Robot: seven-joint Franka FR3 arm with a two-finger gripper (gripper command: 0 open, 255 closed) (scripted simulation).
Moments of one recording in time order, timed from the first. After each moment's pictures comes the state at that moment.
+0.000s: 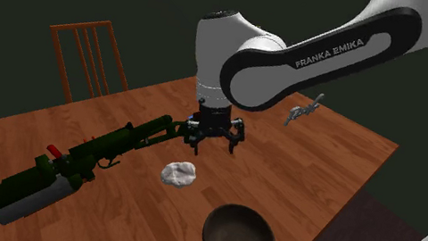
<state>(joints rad) 0.02 0.17 0.62 -1.99 -0.14 2.05 1.15</state>
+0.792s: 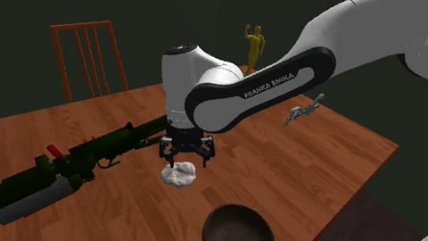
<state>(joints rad) 0.15 0.49 0.55 -1.76 -0.31 2.08 1.34</state>
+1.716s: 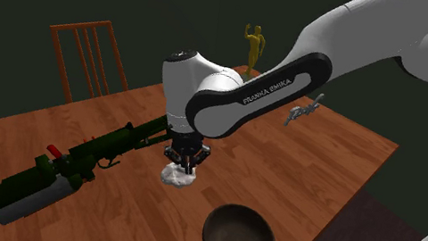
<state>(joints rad) 0.15 0.51 0.55 -1.78 -0.33 2.11 1.35</state>
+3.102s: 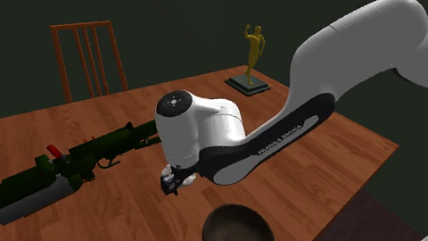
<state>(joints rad) 0.22 0.53 0.55 -1.90 -0.66 2.22 1.02</state>
